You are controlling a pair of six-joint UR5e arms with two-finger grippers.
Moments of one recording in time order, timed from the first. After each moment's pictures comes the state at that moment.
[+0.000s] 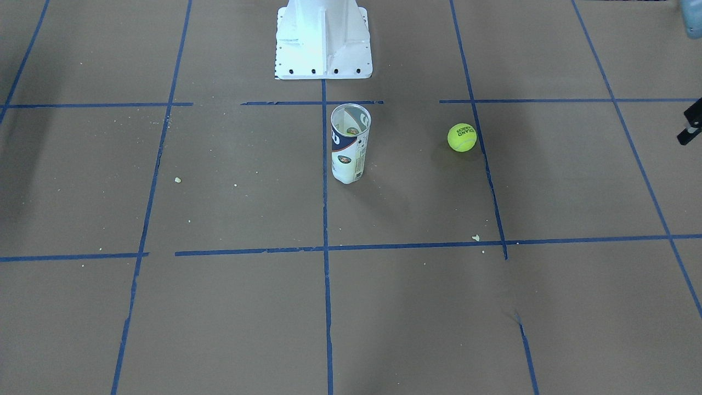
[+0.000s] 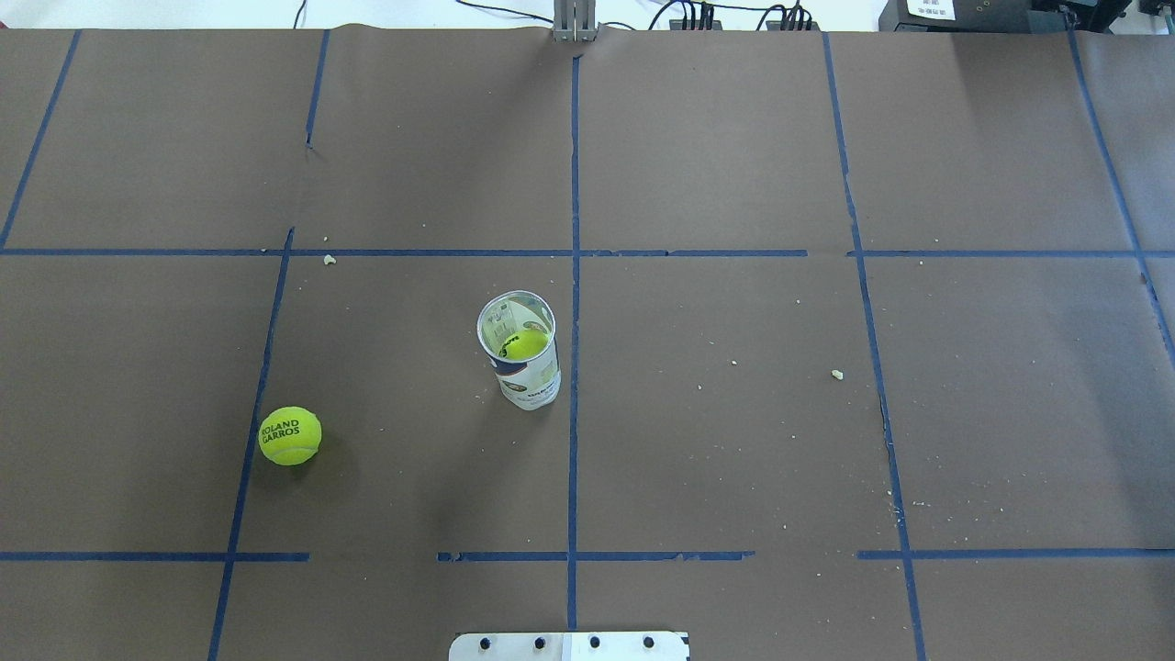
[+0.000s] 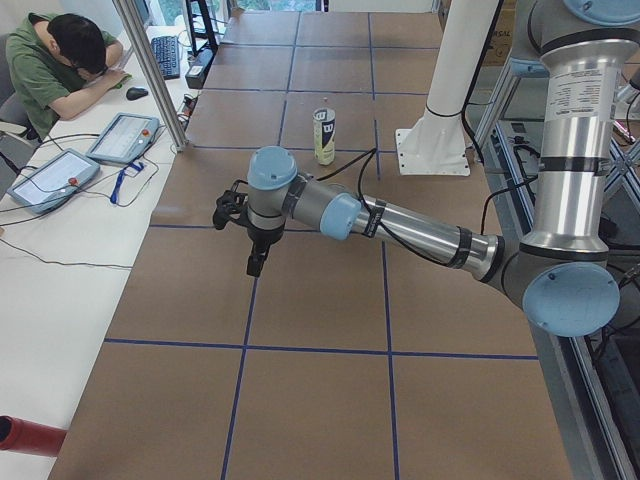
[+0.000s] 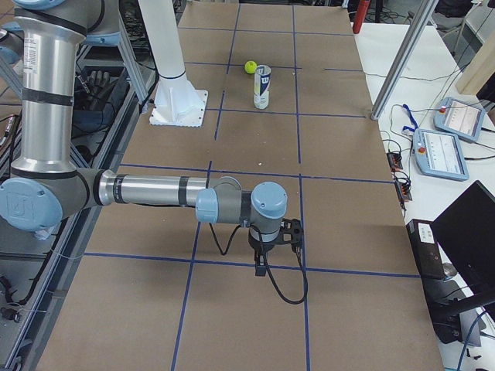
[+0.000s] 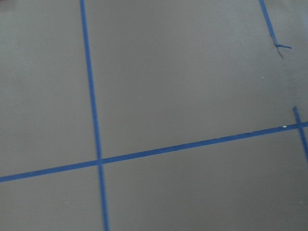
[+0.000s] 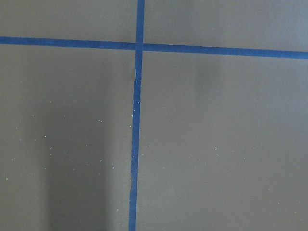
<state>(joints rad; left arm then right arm) -1.37 -1.60 -1.93 -1.69 -2.34 -0.36 1.54 -1.71 1.70 -1.58 2.29 -0.01</state>
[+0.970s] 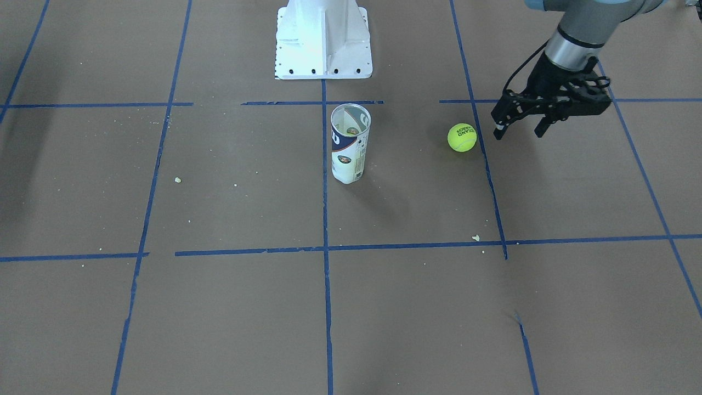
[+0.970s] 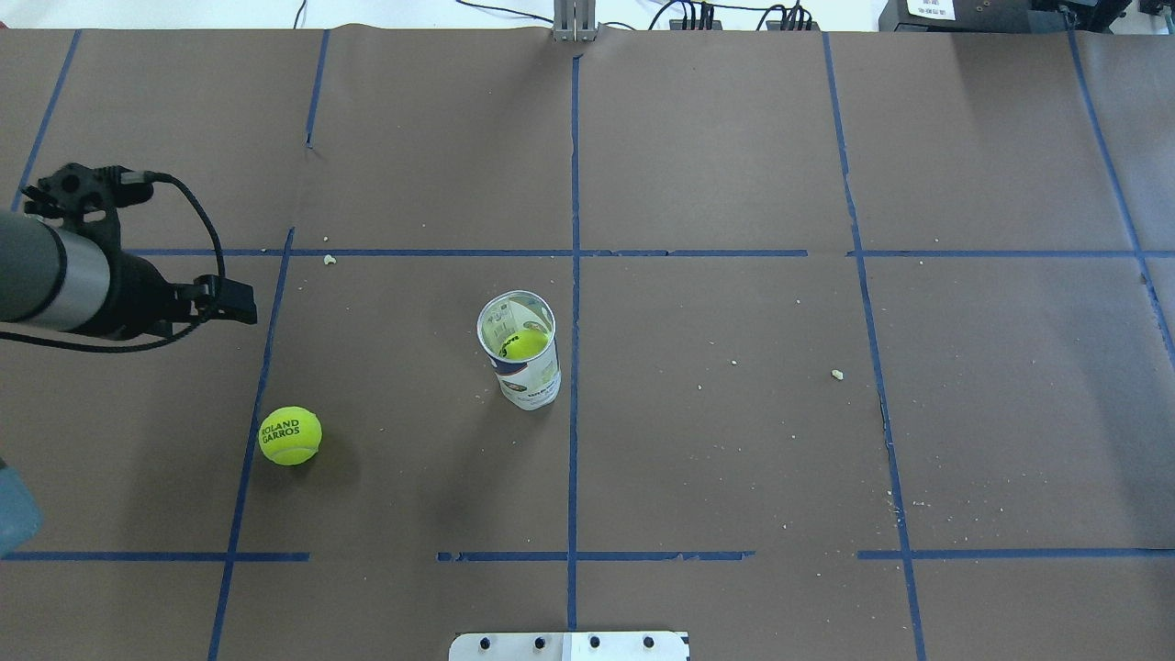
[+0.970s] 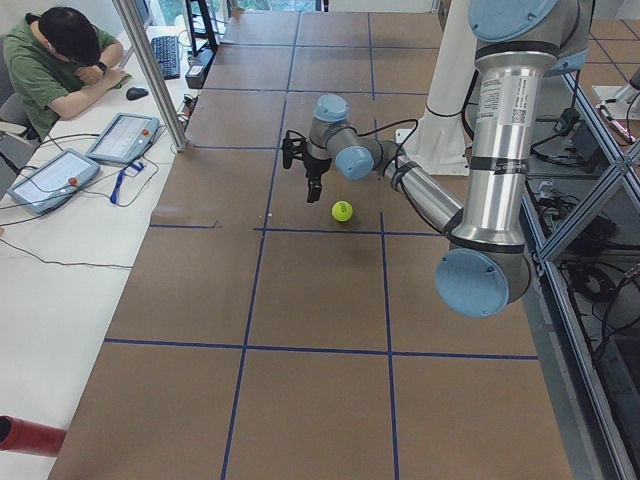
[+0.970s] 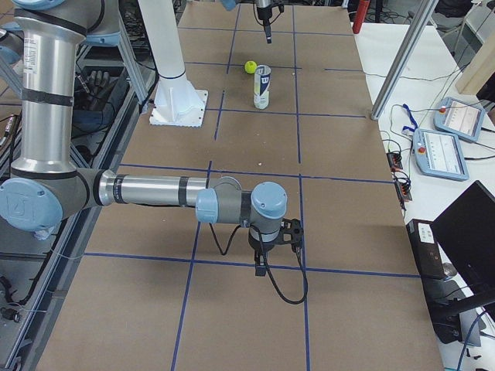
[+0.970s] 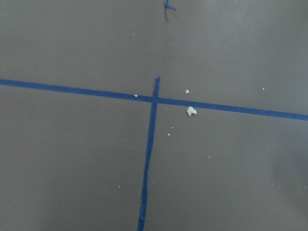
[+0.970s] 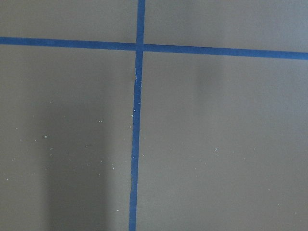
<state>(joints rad) -0.72 -1.63 -2.12 -1.81 -1.91 -1.23 1.54 -1.71 1.70 -1.58 2.29 -0.01</state>
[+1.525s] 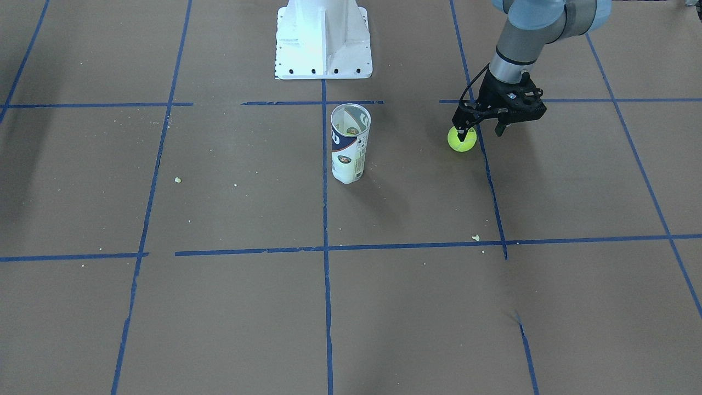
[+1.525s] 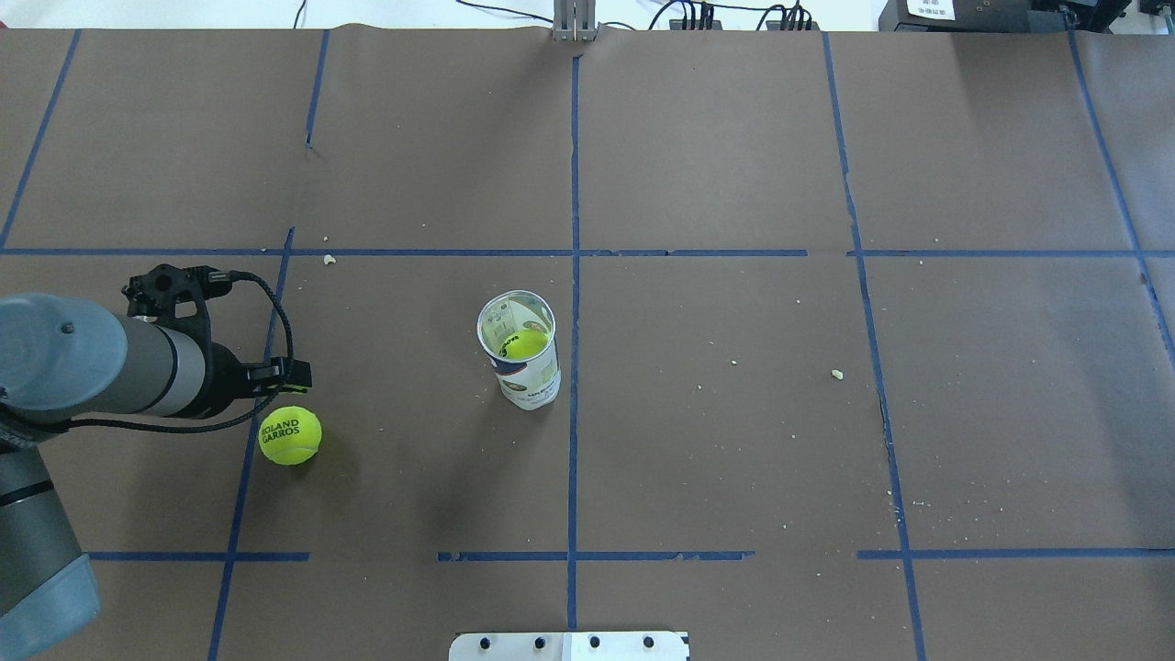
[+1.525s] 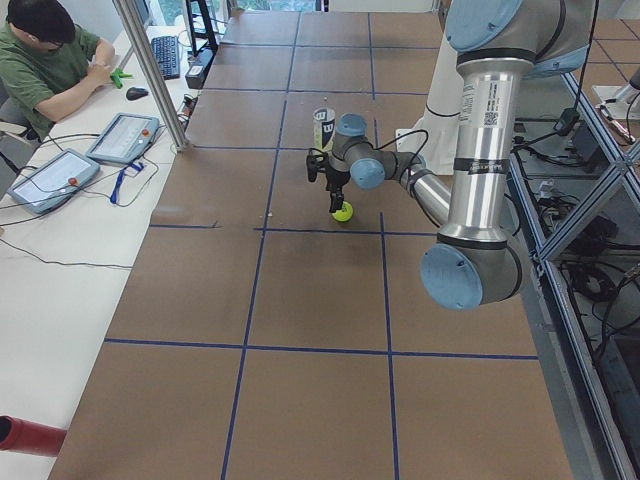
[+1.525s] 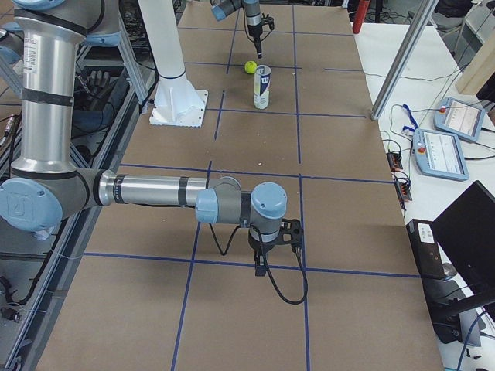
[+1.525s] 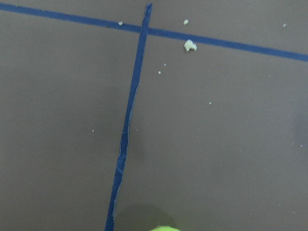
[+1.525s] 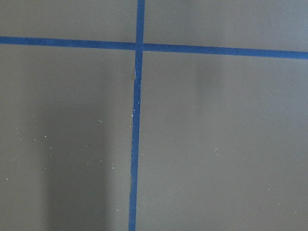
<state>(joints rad) -0.55 -1.63 -2.03 -1.86 -1.78 -1.35 1.54 -1.71 1.70 -1.58 2.29 -0.01</state>
